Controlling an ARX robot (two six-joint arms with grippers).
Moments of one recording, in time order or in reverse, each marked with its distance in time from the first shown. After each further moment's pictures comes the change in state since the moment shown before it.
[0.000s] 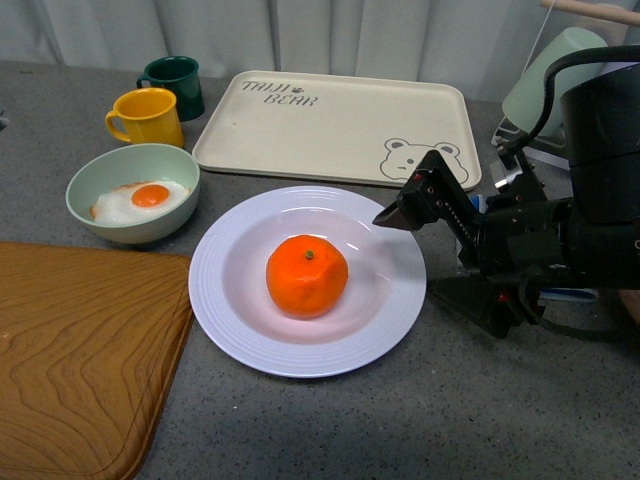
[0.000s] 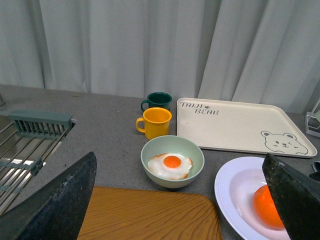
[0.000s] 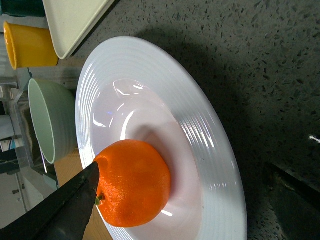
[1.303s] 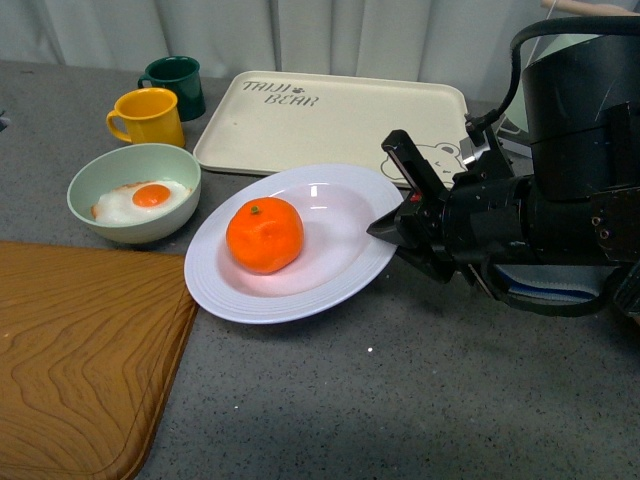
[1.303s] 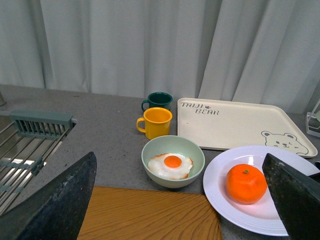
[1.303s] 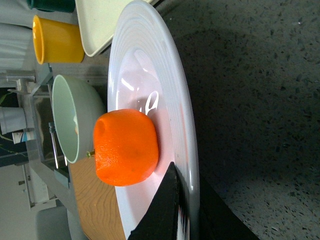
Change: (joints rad) left arm 0.000 0.000 0.000 0.000 0.000 0.000; right arm 0.040 0.015 0.056 0.008 0.046 -0.003
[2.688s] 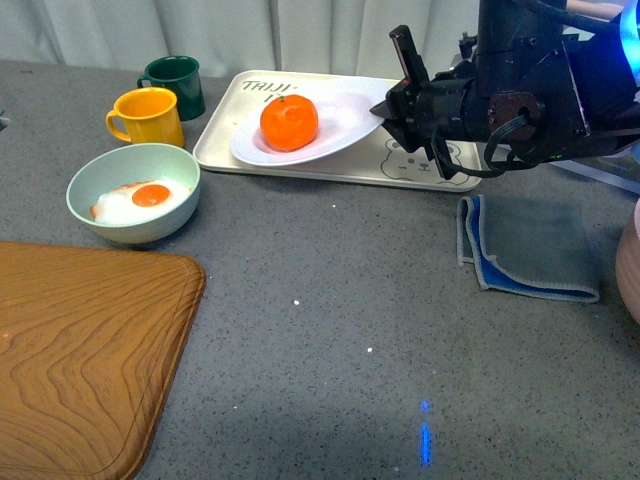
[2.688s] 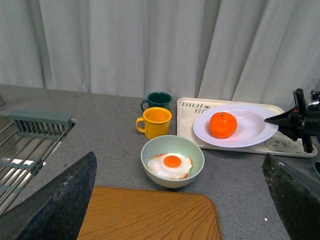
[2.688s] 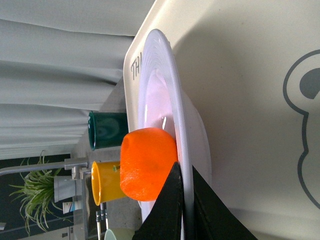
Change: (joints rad) left arm 0.000 0.000 0.000 0.000 0.000 0.000; right arm -0.079 0.426 0.731 0.007 -0.002 0.195
